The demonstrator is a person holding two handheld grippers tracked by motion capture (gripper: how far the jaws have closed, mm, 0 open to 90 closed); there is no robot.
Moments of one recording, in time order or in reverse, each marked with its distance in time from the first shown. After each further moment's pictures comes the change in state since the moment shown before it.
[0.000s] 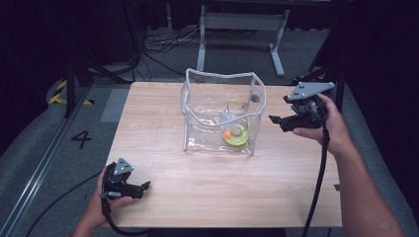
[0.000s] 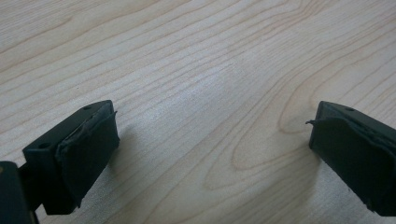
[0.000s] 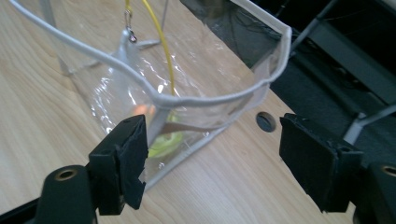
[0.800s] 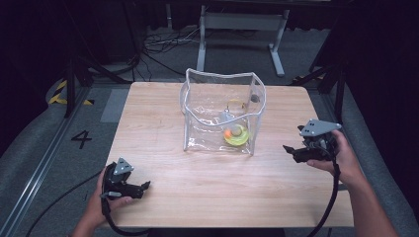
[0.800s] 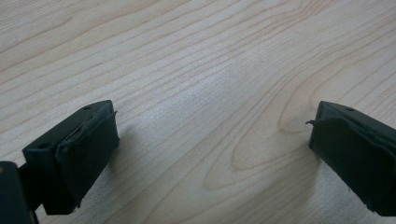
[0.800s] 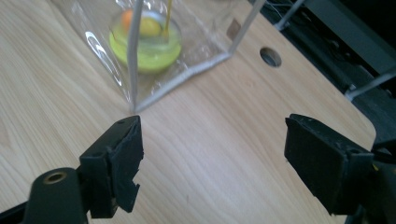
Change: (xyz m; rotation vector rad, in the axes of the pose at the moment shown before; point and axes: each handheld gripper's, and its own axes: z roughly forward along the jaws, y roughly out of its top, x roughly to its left) left arm 0.000 0.000 0.000 -0.001 -0.002 -0.001; right arm 0.018 -0.101 0.009 0.083 -0.027 -0.006
